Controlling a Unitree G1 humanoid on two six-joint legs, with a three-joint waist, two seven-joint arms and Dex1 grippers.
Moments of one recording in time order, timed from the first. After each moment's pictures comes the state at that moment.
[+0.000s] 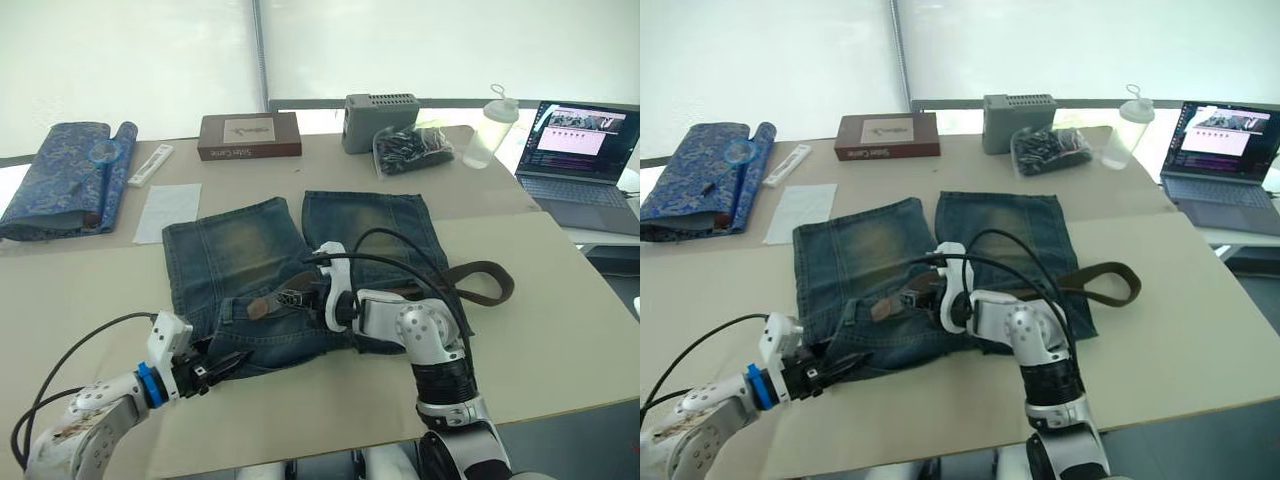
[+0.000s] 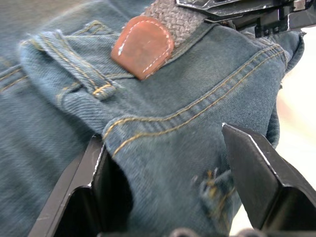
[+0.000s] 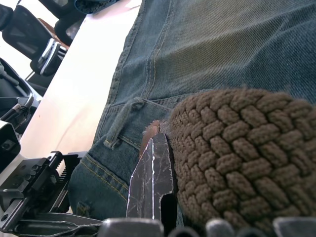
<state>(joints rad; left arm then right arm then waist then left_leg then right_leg) 0.17 0.61 0.15 -0.33 -0.61 0.52 -0.80 -0.56 0.00 0.03 -0.11 0.73 1.22 0.18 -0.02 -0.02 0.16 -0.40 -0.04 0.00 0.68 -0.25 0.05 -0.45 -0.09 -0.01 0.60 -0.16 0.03</state>
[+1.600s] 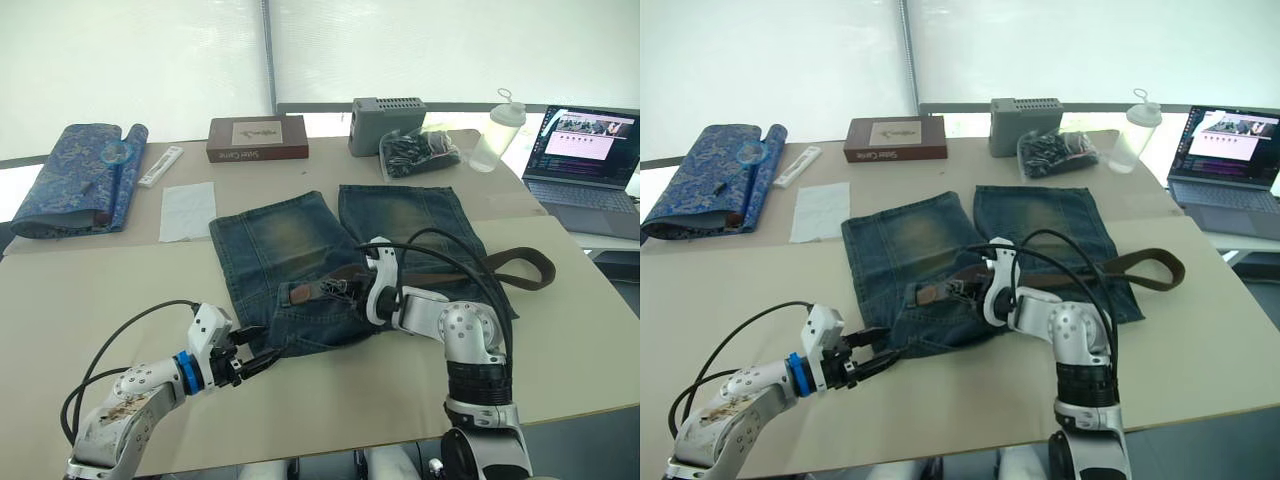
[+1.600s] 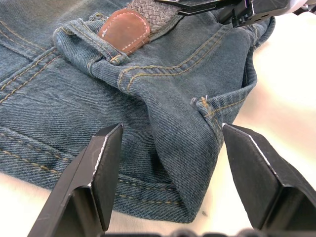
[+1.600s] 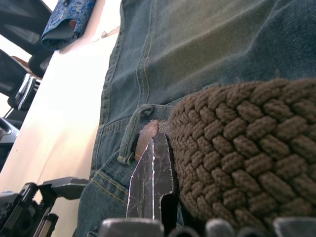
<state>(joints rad) 0.10 0.54 0.06 -0.36 -0.51 0.52 -0.80 -0.54 -0.05 -0.13 -0.11 0.75 1.24 0.14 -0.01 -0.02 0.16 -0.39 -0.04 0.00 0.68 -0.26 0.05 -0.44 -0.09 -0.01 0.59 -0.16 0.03</state>
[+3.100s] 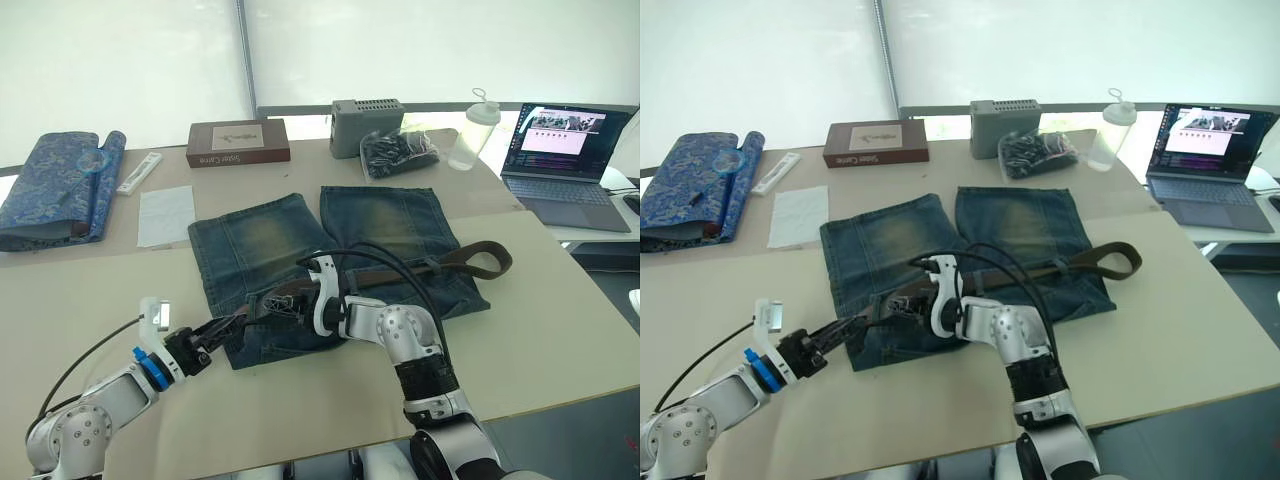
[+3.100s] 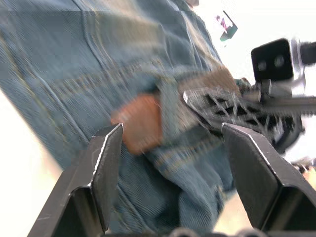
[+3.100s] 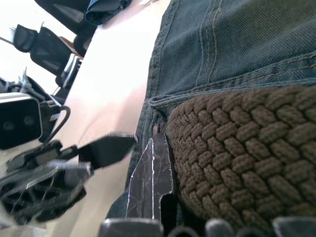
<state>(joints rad) 0.09 0.47 0.37 -0.28 -1.05 0.89 -0.51 -0.61 0.10 0.10 0.18 0.65 1.03 0.29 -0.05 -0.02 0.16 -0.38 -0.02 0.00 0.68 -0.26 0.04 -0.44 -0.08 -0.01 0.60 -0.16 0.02</state>
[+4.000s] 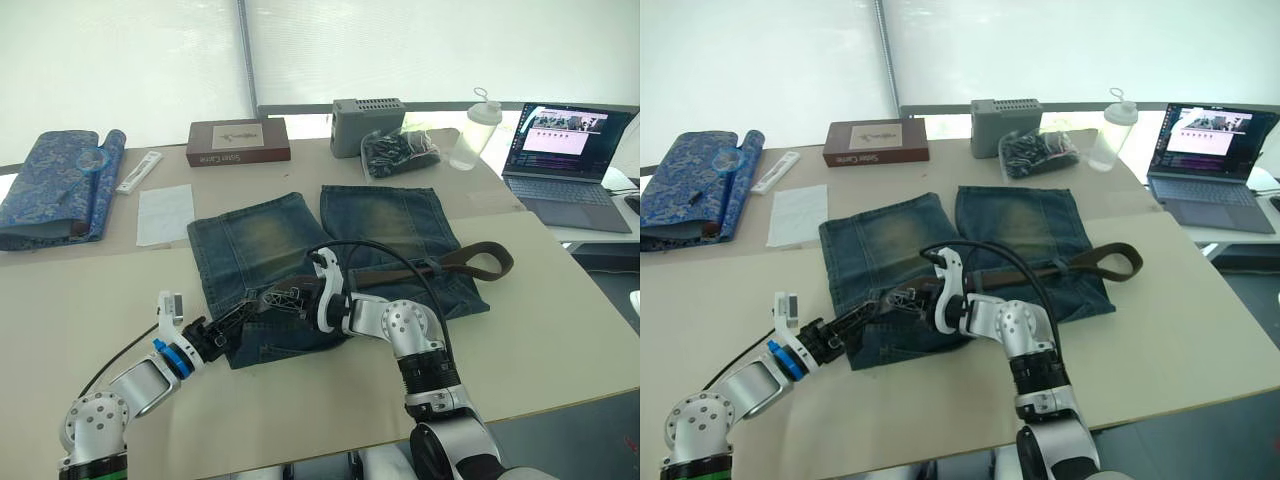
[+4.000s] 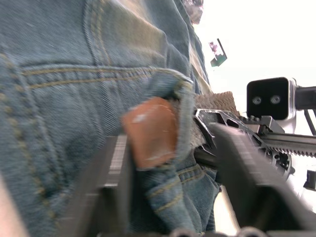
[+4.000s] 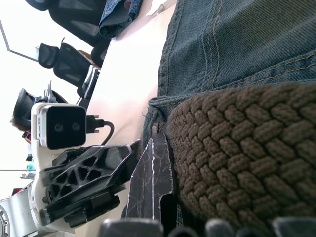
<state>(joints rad) -0.02 0.37 0.44 -0.18 -1.27 1.01 -0.28 -0.62 0.10 0.02 0.21 0.77 1.09 0.30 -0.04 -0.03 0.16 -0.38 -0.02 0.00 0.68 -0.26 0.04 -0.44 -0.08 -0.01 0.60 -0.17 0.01</state>
